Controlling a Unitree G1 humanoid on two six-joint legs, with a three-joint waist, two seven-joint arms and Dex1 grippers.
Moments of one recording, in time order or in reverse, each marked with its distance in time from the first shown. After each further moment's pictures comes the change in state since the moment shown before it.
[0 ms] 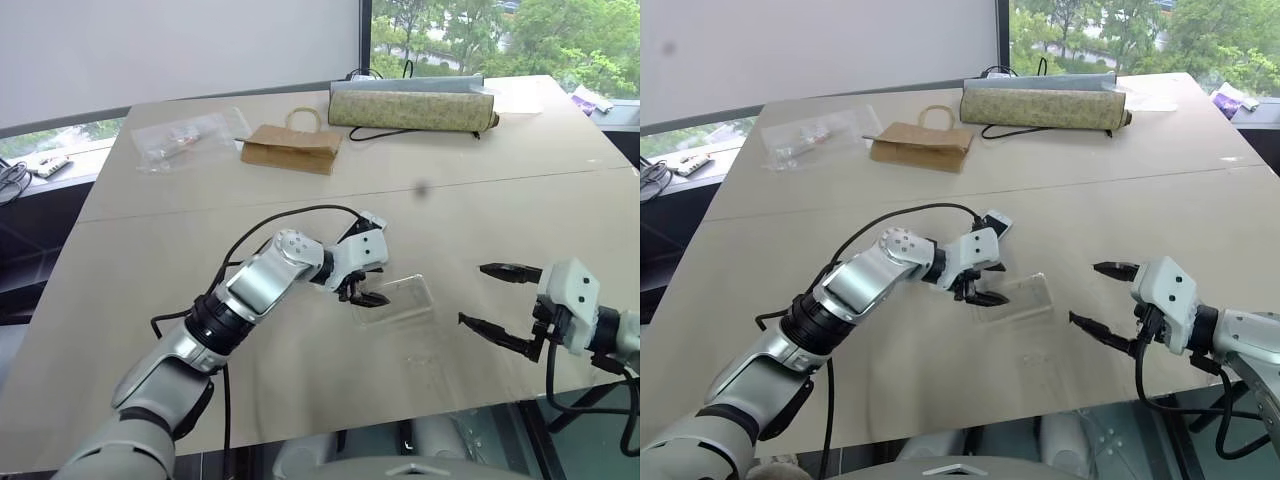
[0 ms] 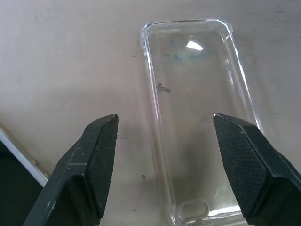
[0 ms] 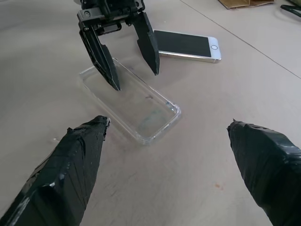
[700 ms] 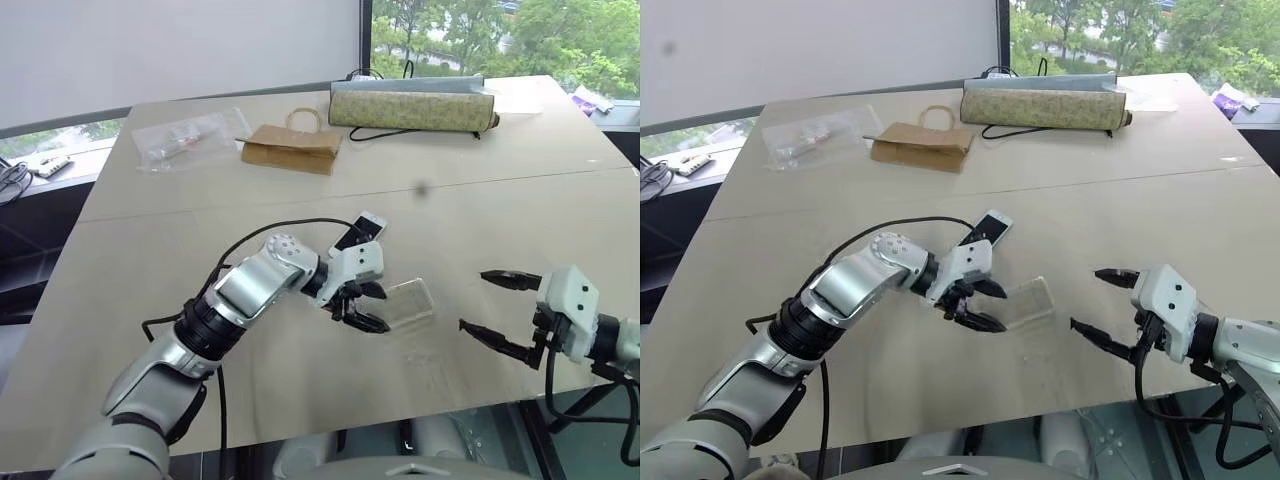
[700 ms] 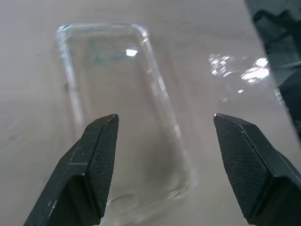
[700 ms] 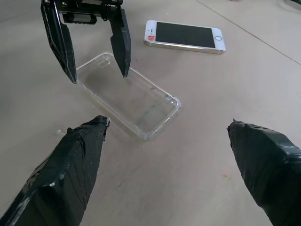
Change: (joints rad) left arm 0.010 0.020 0.021 -0.086 -0.133 0.144 -0.205; right arm 0.048 0.007 -0.003 -0.010 -0.010 -0.011 -0.003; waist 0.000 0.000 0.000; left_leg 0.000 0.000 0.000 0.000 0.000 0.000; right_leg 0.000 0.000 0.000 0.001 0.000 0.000
